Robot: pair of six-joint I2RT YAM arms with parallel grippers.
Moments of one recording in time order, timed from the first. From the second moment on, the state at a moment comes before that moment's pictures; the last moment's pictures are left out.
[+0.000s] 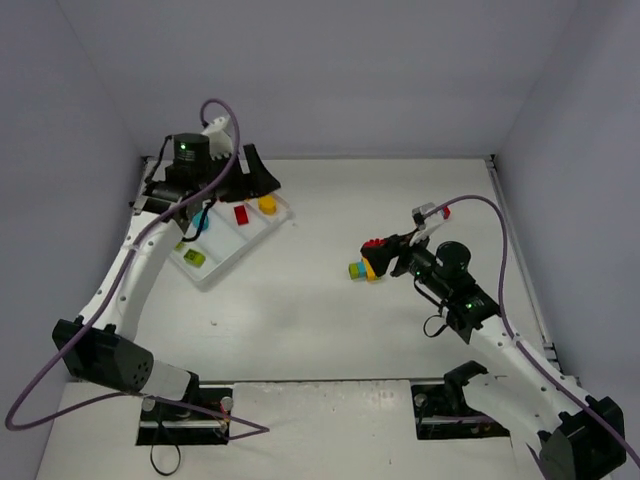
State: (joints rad) left arm -0.22 1.45 1.58 -0.60 0.31 -0.44; right arm 0.41 0.85 0.54 0.15 -0.21 0.33
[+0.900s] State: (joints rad) left arm -0.62 1.39 1.43 -0.72 0.49 -0.39; right arm 0.77 1.09 0.61 0.35 -0.24 -0.19
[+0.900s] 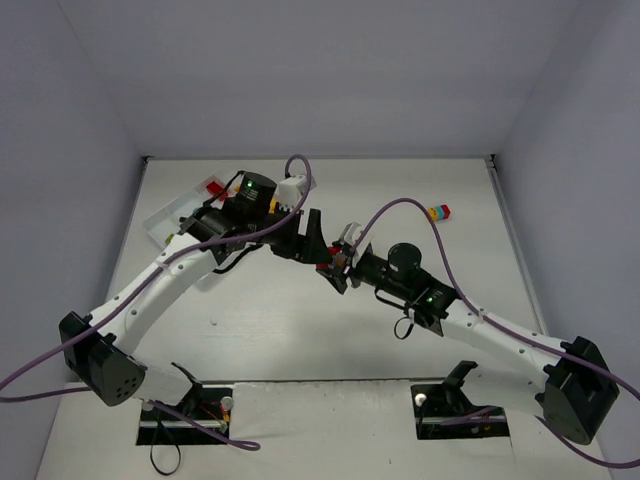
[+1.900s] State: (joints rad) left arm -0.72 1.51 1.42 -0.66 0.33 -0.35; right arm 0.79 1.11 0.61 0.39 -0.22 -0.14
